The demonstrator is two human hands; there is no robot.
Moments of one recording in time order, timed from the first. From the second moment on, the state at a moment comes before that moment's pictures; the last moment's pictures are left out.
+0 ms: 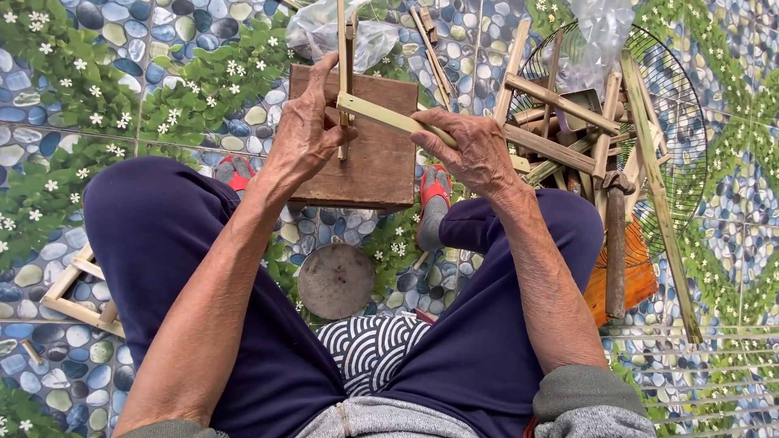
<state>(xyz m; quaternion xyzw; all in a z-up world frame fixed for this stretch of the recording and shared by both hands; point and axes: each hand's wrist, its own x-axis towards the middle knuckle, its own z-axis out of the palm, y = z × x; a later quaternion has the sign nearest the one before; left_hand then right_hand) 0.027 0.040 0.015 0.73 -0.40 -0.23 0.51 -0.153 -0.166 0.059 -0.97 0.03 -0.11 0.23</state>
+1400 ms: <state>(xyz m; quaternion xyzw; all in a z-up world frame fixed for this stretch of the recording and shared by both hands) 0.063 0.023 0.017 0.79 -0.56 0.05 0.24 -0.149 -0.181 0.055 -0.96 0.04 -0.06 0.25</state>
